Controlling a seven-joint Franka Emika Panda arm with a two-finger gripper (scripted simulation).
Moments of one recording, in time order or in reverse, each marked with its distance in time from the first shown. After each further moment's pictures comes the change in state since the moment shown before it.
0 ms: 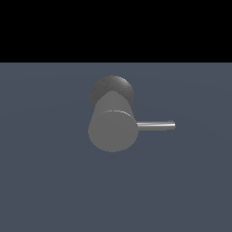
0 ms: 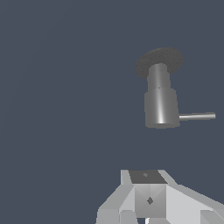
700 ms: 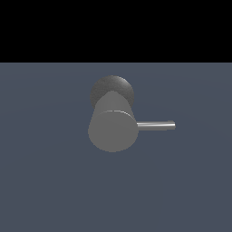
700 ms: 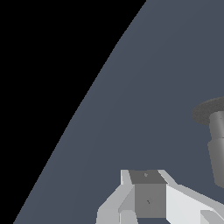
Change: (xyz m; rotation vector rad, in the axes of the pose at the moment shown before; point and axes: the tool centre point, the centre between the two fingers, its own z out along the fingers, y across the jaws) arm 0.029 0.035 -0.096 0.580 0.388 0.016
